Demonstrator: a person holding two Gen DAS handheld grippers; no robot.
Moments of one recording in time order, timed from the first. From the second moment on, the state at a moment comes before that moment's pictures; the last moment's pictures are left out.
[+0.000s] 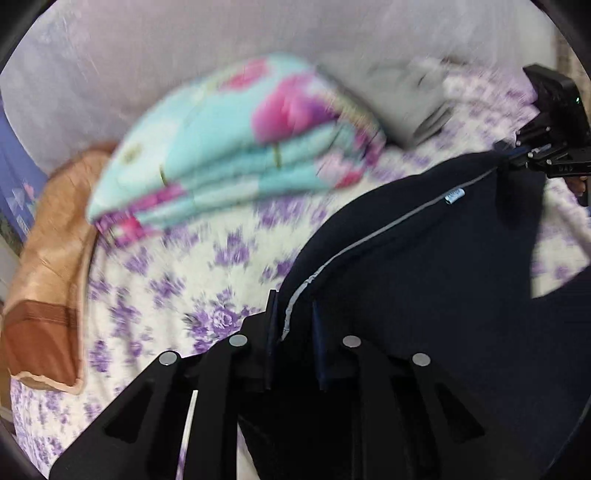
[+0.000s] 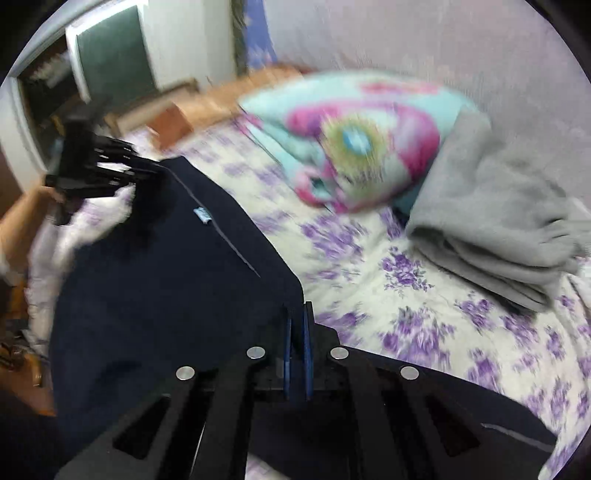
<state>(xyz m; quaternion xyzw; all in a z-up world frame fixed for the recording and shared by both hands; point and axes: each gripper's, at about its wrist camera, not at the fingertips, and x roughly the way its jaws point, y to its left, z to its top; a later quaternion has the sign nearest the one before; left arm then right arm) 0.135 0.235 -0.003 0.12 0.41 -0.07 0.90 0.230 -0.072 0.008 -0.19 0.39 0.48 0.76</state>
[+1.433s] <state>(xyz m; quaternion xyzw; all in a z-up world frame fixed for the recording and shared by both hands) -0.088 0.238 -0.078 -0.43 0.43 0.08 0.79 0.042 -0.254 -0.001 0.03 0.37 0.28 0.88</state>
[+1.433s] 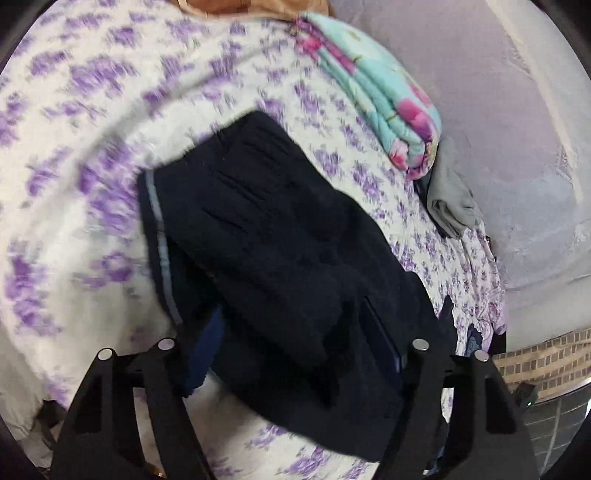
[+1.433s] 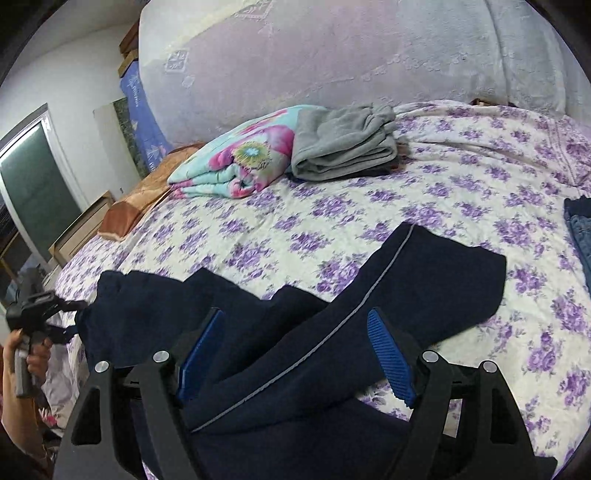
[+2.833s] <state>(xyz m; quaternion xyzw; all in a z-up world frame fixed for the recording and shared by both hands) -0.049 0.136 -0.075 -0.12 0.45 0.08 0.88 -0.002 -0.389 0.056 0.17 0.33 0.14 0.92</state>
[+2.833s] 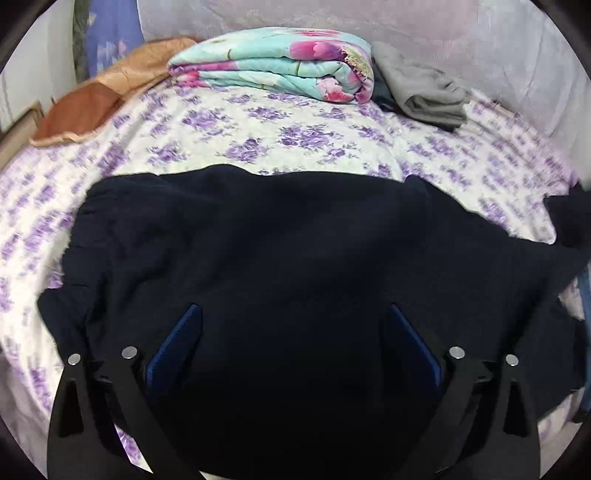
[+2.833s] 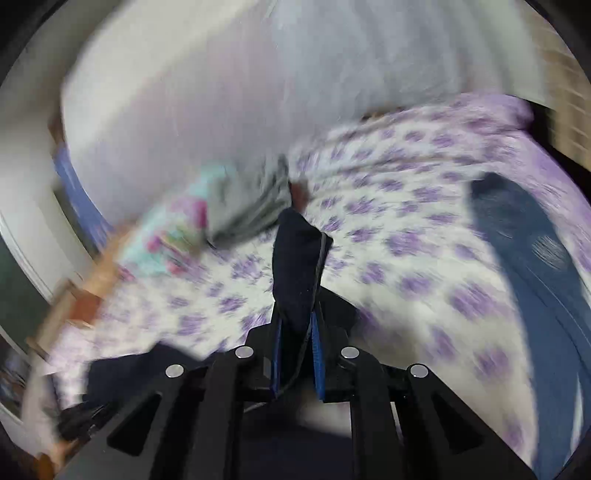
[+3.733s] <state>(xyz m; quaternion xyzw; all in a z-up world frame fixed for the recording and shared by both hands) -0.071 0.143 -0.077 -0.08 0.46 0.23 0.85 -0.048 -0.478 -0.063 0.09 0.47 -0.03 0.88</state>
